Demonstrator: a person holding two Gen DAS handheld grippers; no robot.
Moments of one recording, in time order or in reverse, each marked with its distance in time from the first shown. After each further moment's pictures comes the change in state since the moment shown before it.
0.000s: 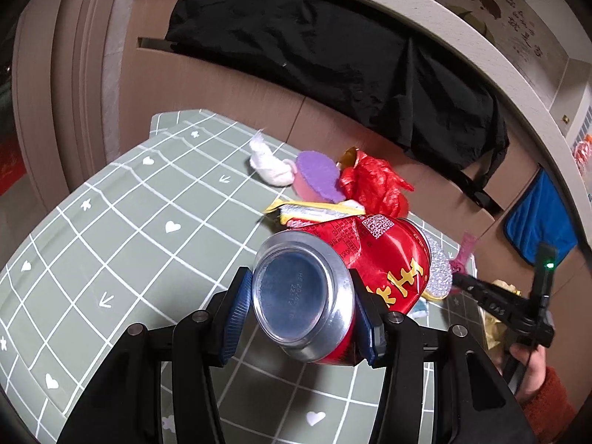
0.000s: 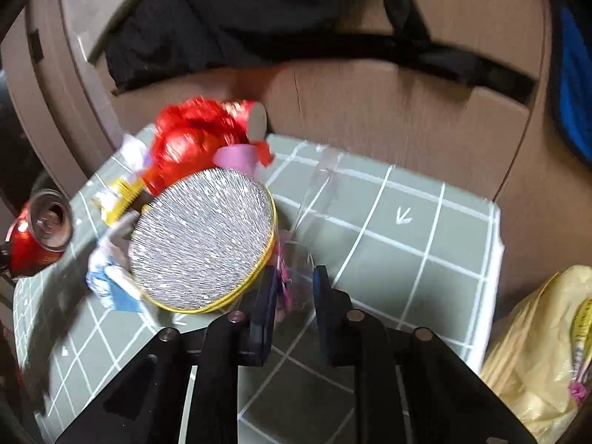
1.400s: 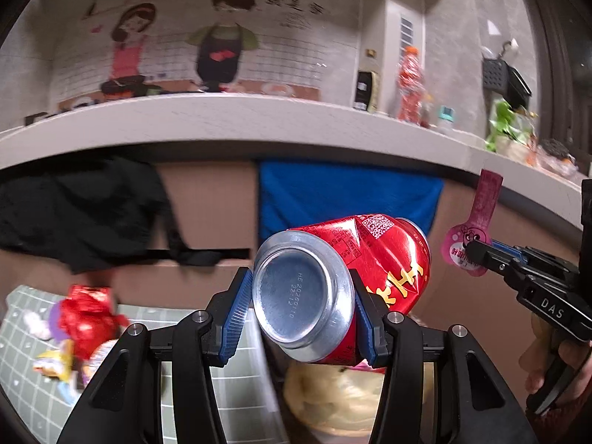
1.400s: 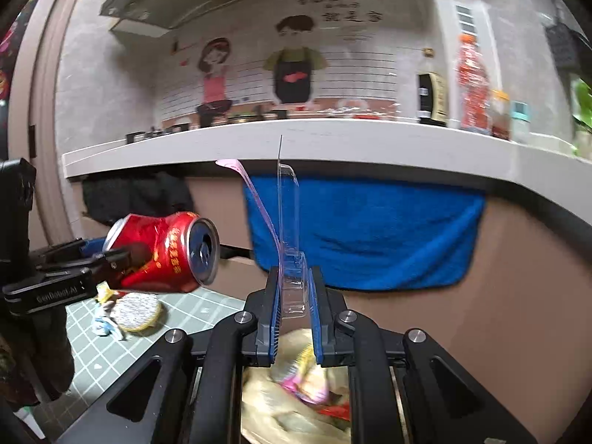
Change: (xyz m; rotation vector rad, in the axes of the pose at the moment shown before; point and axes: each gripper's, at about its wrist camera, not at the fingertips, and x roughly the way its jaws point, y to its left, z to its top) left arm -0.010 -0.386 -0.018 0.529 -0.181 -0.356; right arm -0.311 -0.159 -0.039 0.081 -0.453 -0.286
